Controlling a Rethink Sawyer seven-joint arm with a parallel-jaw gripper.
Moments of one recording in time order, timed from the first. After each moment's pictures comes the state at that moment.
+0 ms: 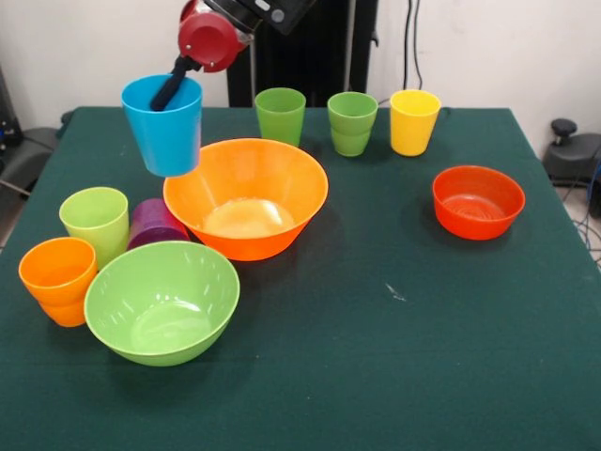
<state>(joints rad) 0.22 -0.41 -0.70 1.84 0.83 -0.04 2.41</state>
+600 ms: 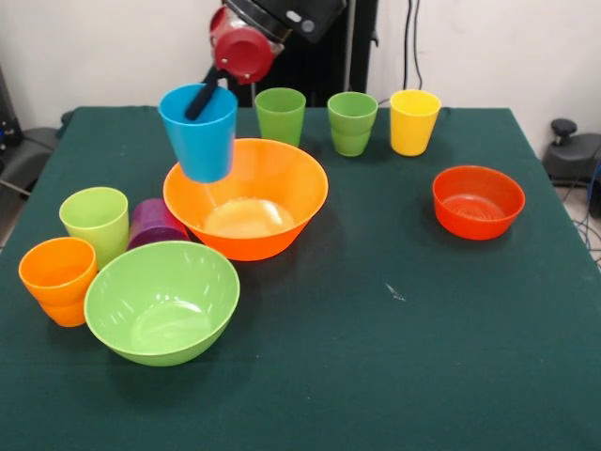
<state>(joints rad) 0.29 -0.38 -0.71 1.84 0.84 0.01 2.41</state>
